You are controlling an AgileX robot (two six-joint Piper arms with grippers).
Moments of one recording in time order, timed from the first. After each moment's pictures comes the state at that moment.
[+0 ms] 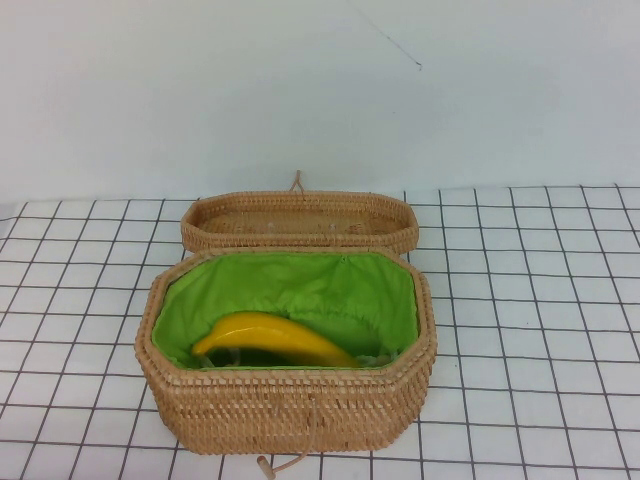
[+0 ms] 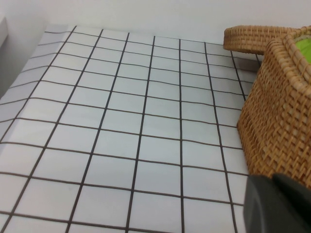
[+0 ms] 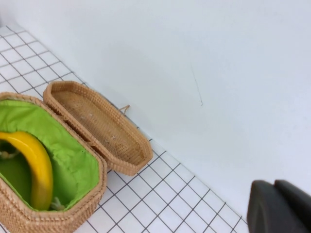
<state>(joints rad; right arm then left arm) 0.64 1.08 -1.75 -0.20 1.15 -0.26 -0.02 0.00 0.00 -0.11 0.31 -0.12</state>
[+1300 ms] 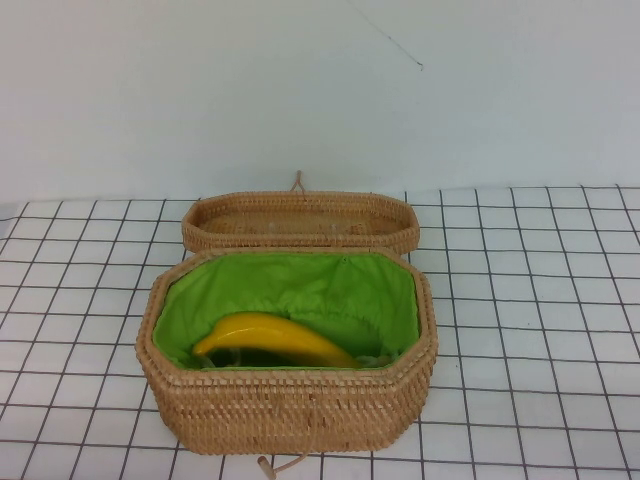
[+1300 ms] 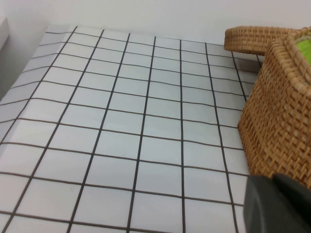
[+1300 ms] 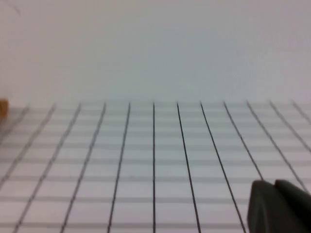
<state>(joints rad) -0.02 -0.01 0.00 -0.29 0.16 0.25 -0.02 0.00 0.00 -0.11 0.31 -0.12</state>
